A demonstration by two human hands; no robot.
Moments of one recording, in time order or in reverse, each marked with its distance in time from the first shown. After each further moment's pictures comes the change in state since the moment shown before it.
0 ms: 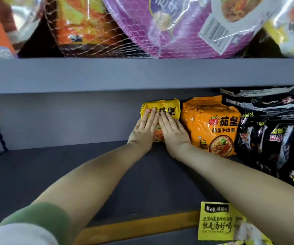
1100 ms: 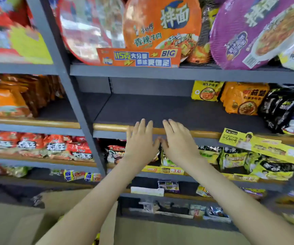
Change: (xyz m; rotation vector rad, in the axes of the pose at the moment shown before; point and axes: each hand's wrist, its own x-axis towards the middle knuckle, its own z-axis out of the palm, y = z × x) left_hand -0.349 -0.080 -0.223 -0.422 -0.273 -0.404; right_hand -0.239 -0.158 -0.267 0.558 -0.169 -0.219
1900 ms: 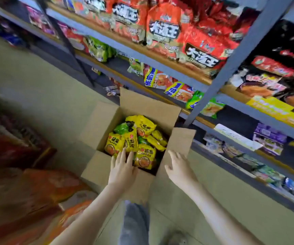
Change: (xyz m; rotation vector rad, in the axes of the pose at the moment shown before) left_hand -0.377 -0.332 0.220 -0.079 -0.656 -0.715; right_hand -0.140 -0.269 0.373 0.291 -0.867 -0.103
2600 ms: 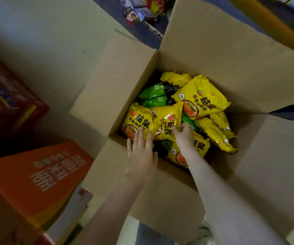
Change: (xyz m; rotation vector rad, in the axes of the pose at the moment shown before) left_hand 0.223 -0.151 0.202 -0.192 0.004 -0.097; right_hand 0.348 -0.023 0.296 0.602 0.009 0.562
